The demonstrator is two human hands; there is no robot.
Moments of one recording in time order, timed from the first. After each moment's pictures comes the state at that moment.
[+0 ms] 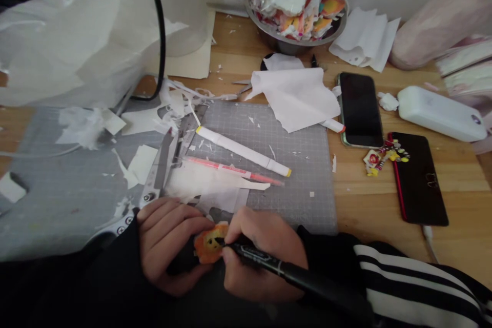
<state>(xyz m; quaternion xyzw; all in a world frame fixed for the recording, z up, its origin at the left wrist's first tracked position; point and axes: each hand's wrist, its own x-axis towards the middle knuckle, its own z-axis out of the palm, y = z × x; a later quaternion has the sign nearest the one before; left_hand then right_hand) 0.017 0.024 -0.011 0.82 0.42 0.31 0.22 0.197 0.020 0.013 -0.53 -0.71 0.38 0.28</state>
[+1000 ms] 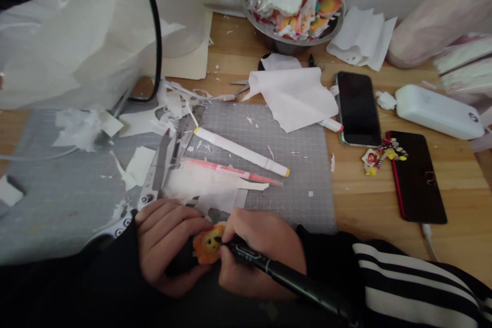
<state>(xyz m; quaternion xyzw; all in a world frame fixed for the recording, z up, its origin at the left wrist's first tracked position) 0.015 0.024 -0.012 0.83 0.41 0.30 0.22 0.196 0.019 0.011 -0.55 -0.73 0.33 0.23</state>
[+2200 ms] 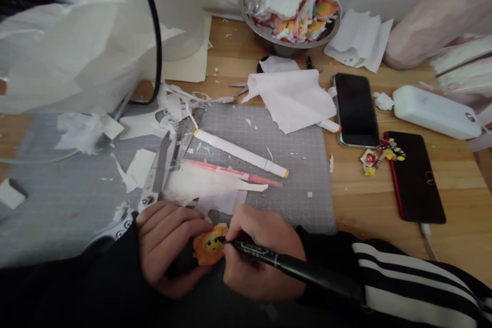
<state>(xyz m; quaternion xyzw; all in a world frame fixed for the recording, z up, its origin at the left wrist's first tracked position) 0.014 0.024 -0.012 0.83 0.41 0.29 0.22 0.198 0.024 0.016 -0.53 -0.70 0.39 0.28</state>
